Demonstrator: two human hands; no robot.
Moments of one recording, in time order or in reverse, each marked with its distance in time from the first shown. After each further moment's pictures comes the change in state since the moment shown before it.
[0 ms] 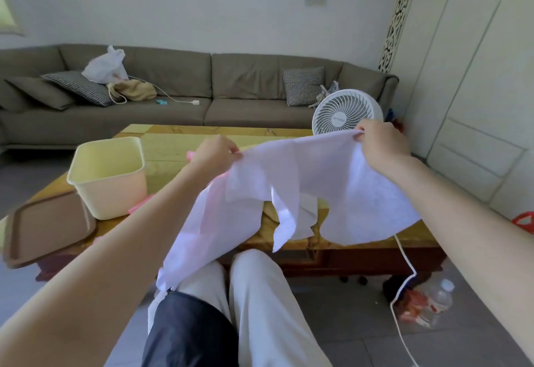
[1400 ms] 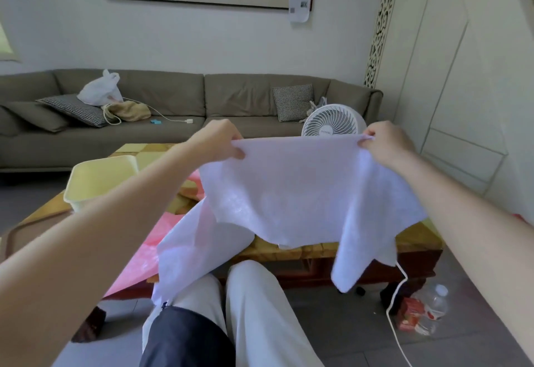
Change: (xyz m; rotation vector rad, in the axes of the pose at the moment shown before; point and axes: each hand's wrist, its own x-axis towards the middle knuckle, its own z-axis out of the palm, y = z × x) left_hand -0.011 0.041 -0.055 0.102 0.012 0.296; right_hand -0.003 0.024 -0.036 0.180 0.004 0.155
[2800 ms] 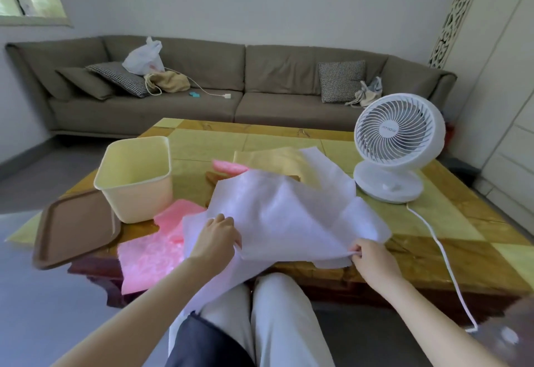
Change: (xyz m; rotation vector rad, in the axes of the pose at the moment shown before) left_hand -0.065 -0.121 0.163 0.242 -0.135 -0.098; right_hand -0.065 0.037 0.216 -0.097 -0.489 -0.033
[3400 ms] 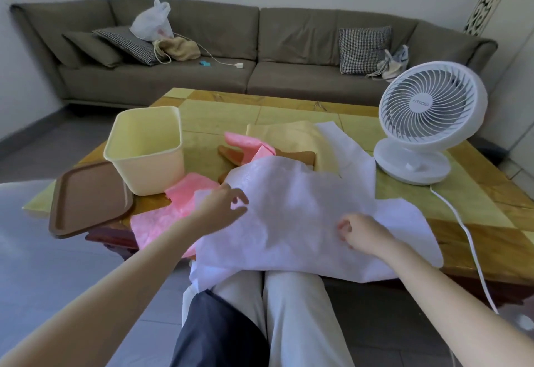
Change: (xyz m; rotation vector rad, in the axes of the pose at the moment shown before) left_hand 0.009 -0.030 -0.013 -0.350 -0.113 -0.111; right_hand 0.018 -0.051 -0.004 0.007 -0.345 -0.061
